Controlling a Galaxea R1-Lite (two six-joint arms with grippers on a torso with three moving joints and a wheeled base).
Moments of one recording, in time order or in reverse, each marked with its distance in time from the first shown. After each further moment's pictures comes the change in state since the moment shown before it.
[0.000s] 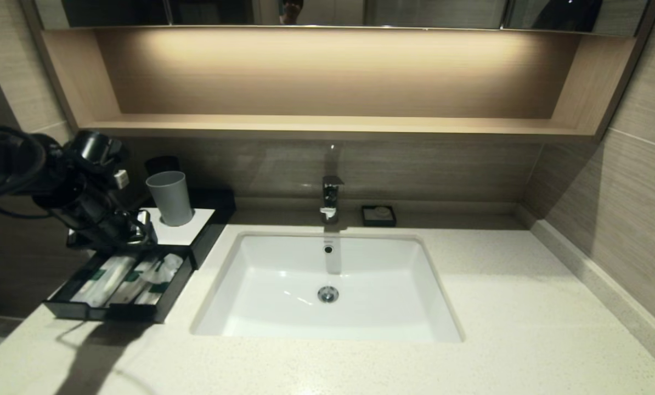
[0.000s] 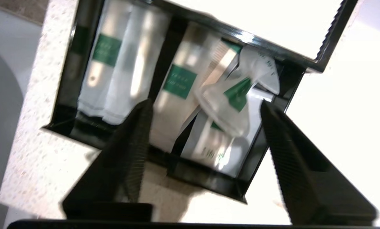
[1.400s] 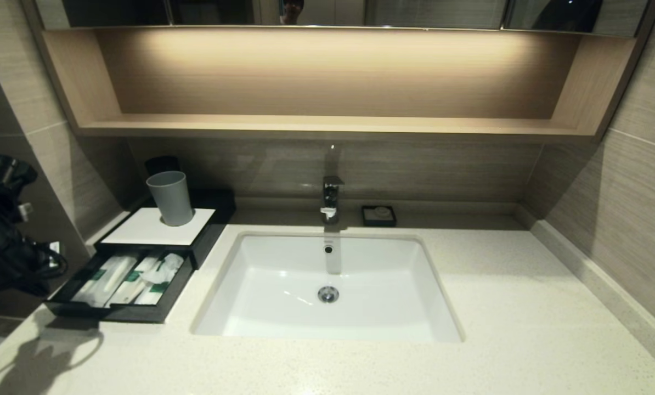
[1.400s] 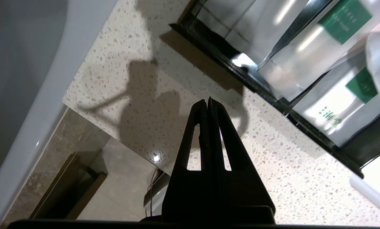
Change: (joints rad) left arm 0.260 -0.110 0.150 0.144 -0.002 -0.032; right arm 0.000 0.000 0.000 0.000 0.000 0.000
